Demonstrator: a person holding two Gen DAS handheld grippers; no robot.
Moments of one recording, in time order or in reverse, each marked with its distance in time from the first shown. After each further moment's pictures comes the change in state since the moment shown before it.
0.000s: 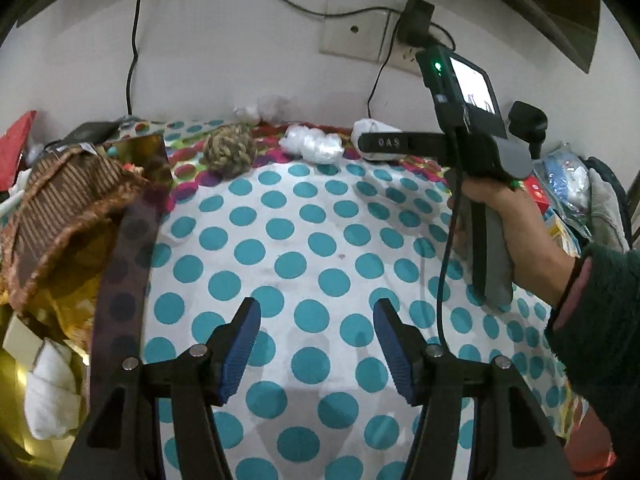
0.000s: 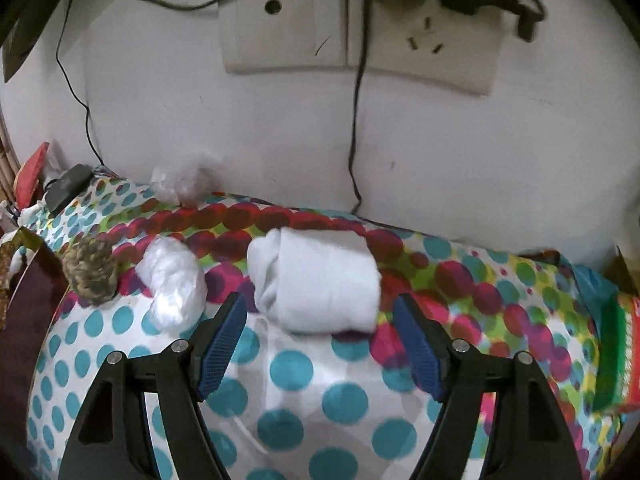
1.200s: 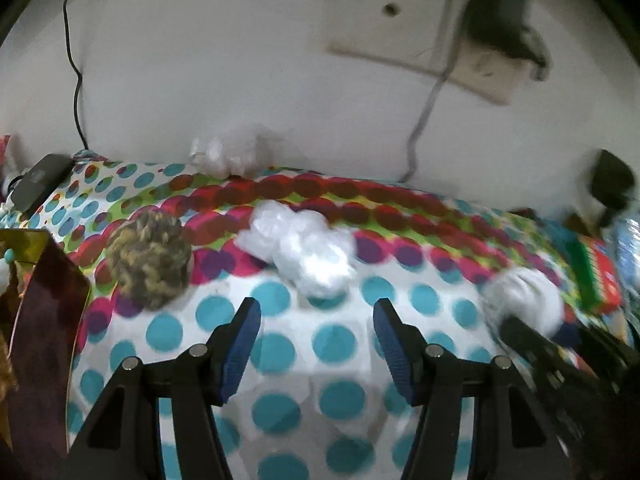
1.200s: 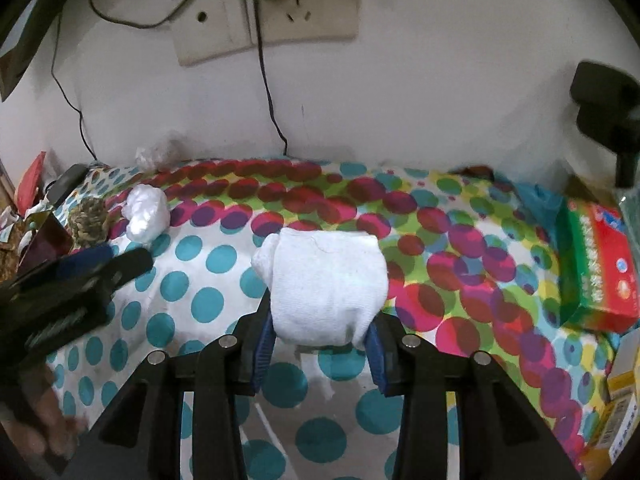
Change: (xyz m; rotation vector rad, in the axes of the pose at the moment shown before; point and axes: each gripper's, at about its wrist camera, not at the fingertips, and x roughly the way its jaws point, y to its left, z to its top) left arm 0.136 -0.022 0.117 -0.071 -0.028 0.130; right arm -0.047 -0.059 -0.064 0.112 0.044 -0.007
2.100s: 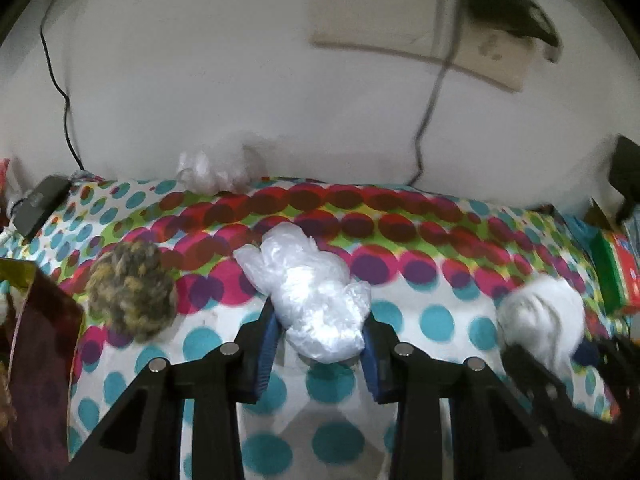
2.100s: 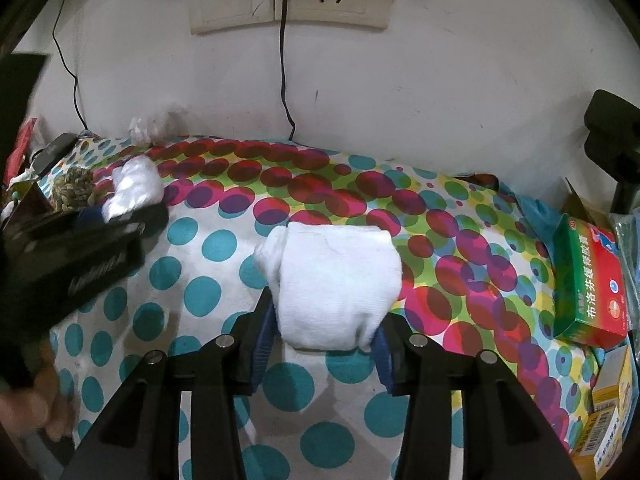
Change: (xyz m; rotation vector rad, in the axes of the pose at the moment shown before) left arm 0.001 -0.007 0.001 0.067 -0.027 0.051; right arm 0.004 0.016 -0.002 -0.092 0.030 -0.081
